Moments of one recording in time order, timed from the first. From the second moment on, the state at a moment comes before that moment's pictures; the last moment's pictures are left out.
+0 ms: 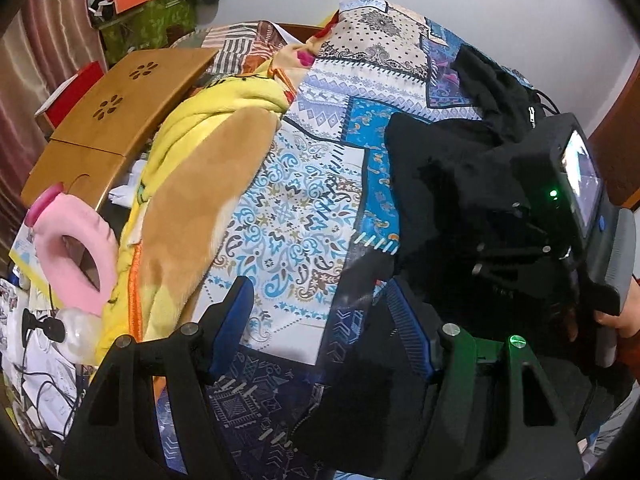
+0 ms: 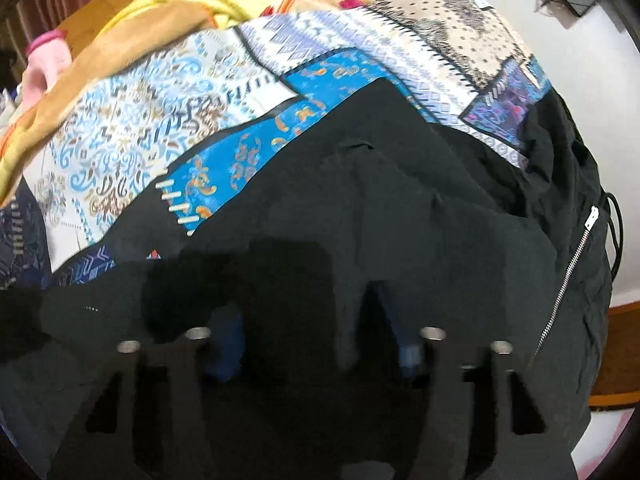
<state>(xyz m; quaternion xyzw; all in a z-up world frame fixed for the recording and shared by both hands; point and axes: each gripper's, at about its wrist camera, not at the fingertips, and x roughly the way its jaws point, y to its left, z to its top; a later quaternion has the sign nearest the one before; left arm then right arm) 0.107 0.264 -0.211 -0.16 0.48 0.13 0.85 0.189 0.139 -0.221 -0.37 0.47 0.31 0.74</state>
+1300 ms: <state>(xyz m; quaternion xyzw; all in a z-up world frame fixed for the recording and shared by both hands) 0.187 0.114 -0.160 -0.04 0.45 0.02 0.89 0.247 -0.199 -0.096 0.09 0.47 0.18 0.86</state>
